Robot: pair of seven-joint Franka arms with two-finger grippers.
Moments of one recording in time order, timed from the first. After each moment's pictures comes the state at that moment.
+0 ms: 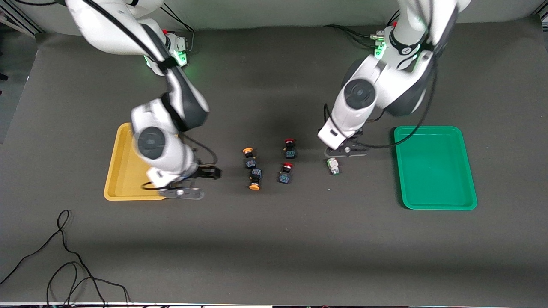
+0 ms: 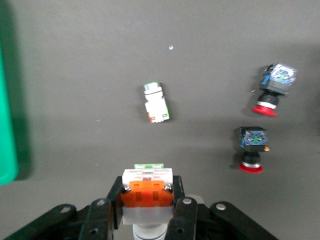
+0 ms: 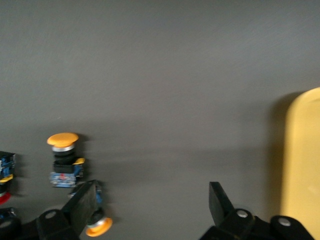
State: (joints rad) left arm -0.43 0.19 -0.15 -1.91 -0.01 2.01 -0.63; right arm 0.47 0.51 -0.02 -1.68 0.06 2.13 0.53
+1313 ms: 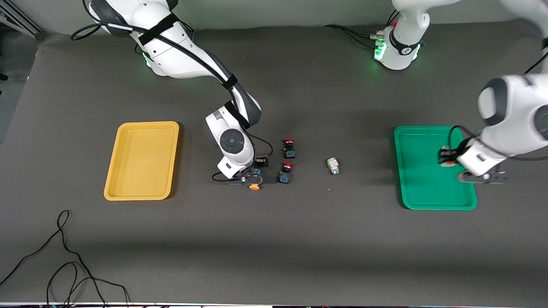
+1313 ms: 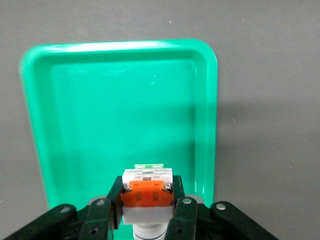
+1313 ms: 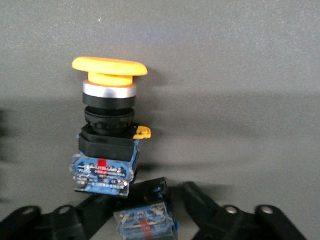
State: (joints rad) left arm 0.17 0.24 -0.15 -2.06 0.04 2.22 0.05; right arm 0.66 0.75 -0.03 -1.69 0.11 2.35 0.58
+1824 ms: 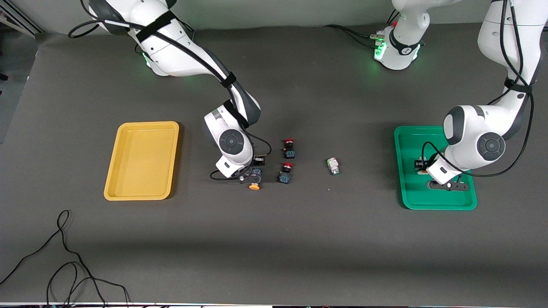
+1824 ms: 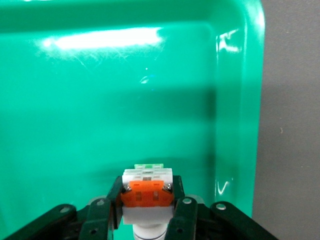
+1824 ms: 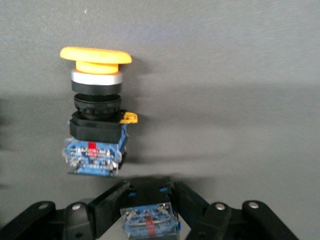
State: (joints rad) left arm 0.18 0.41 -0.14 -2.12 0.08 2.41 0.05; right arm 0.66 0.71 -0.03 -1.68 0.11 2.24 0.59
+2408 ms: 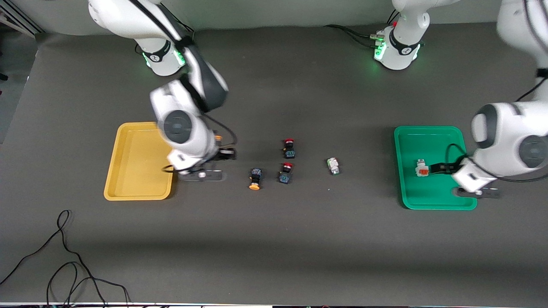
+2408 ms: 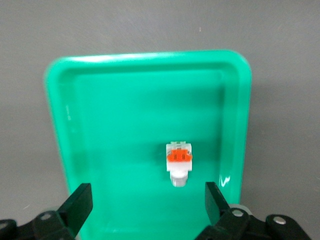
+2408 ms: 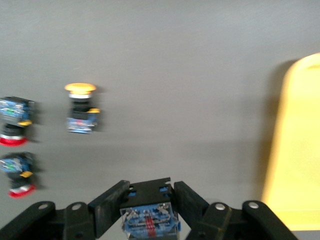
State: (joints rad) left arm 0.20 0.33 -0.14 -1.81 0.10 1.99 0.05; right arm 0.61 0.39 -0.21 -1.66 0.11 1.89 0.37
